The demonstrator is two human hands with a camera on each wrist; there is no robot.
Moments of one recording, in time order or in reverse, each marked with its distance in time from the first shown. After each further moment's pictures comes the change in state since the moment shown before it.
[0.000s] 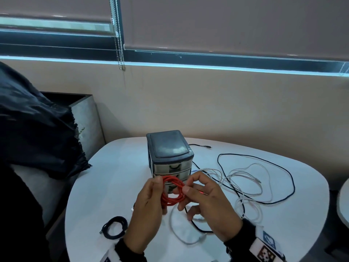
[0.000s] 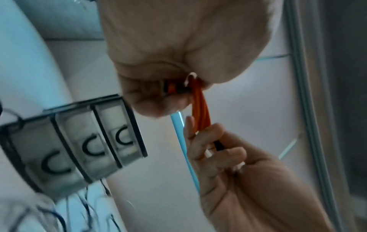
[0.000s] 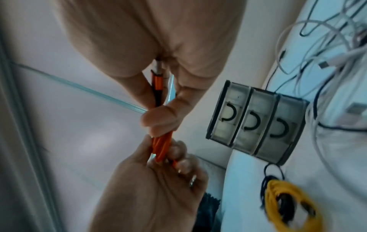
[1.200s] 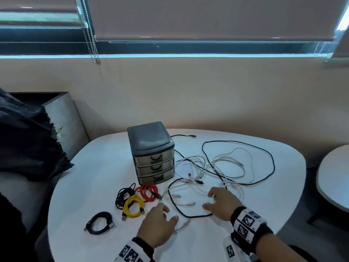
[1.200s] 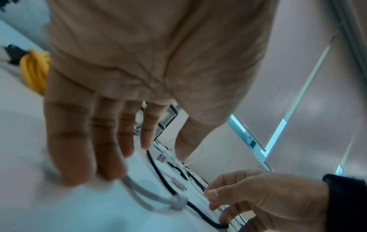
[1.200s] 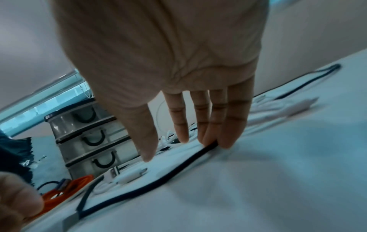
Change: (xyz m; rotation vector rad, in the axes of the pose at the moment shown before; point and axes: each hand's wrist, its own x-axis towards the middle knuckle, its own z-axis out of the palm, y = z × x) left_hand -0.002 -0.099 0.045 0.800 -0.379 -0.316; right_hand 0.006 0.096 -0.139 -1.193 0.113 0.409
